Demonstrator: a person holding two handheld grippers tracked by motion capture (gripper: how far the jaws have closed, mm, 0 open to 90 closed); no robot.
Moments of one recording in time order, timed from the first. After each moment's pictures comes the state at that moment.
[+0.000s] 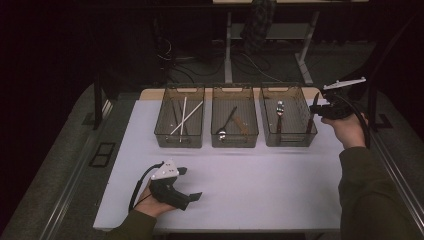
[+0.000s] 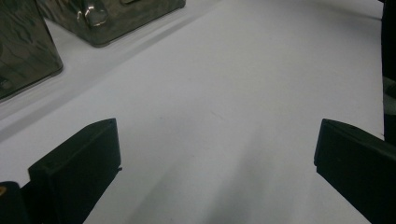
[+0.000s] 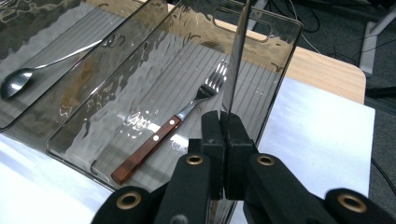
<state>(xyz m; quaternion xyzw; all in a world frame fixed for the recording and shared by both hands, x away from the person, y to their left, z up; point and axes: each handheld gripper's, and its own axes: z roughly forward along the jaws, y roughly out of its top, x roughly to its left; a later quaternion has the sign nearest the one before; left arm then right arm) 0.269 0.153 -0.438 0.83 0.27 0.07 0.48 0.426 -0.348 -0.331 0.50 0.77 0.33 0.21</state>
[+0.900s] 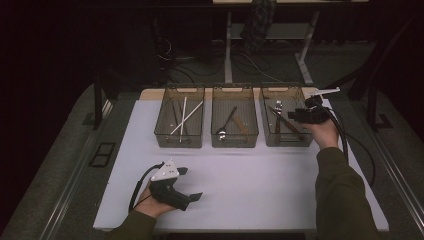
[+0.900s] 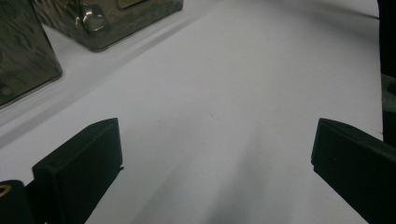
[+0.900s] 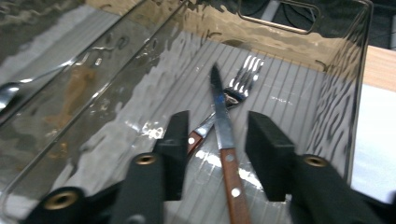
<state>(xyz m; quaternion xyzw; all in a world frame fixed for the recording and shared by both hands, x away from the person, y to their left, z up) 0.267 0.152 -0.438 0.84 0.26 0.07 0.48 0.453 -0.318 -0.385 0.51 0.75 0.36 0.19</state>
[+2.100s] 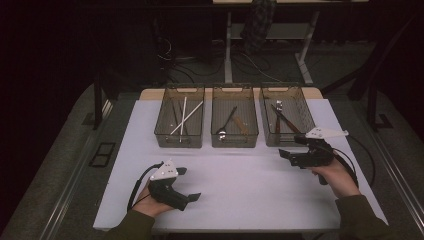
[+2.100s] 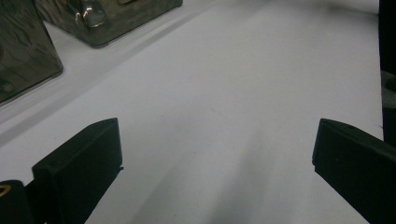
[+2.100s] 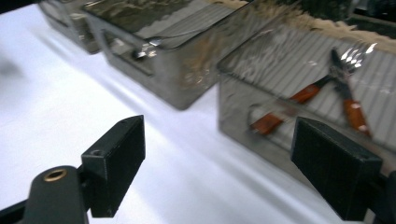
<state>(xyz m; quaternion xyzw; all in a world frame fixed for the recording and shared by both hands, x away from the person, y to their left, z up) 0.269 0.156 -0.438 0.84 0.26 0.07 0.47 0.330 -0.296 -0.406 0.40 0.78 0.45 0.17</state>
